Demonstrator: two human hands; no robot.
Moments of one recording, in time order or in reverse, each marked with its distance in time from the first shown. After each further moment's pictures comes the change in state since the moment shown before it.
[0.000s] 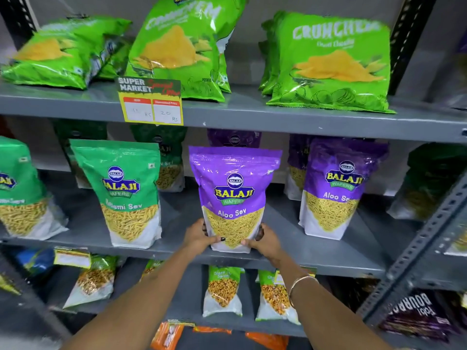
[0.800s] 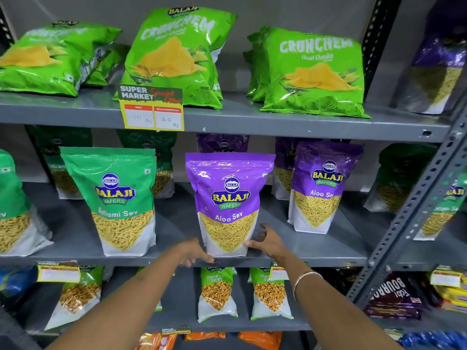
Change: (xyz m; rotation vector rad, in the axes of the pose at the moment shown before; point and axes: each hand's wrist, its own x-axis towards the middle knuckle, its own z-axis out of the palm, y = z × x) left_hand -0.007 0.011 -0.019 0.639 -0.460 -0.273; right_hand -0.023 -0.007 -0.015 -0.135 0.102 0.064
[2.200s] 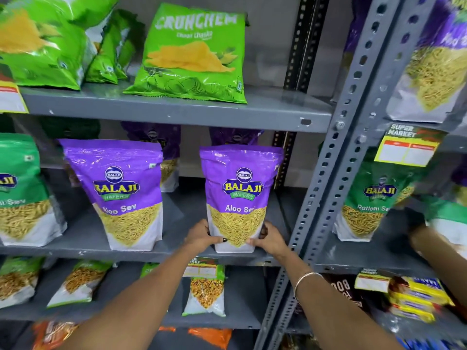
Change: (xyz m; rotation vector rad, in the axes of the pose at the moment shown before) left_hand 0.023 0.228 0.147 -0.438 0.388 0.237; right_hand 0.023 0.101 -0.229 0.167 -0.046 -0.076
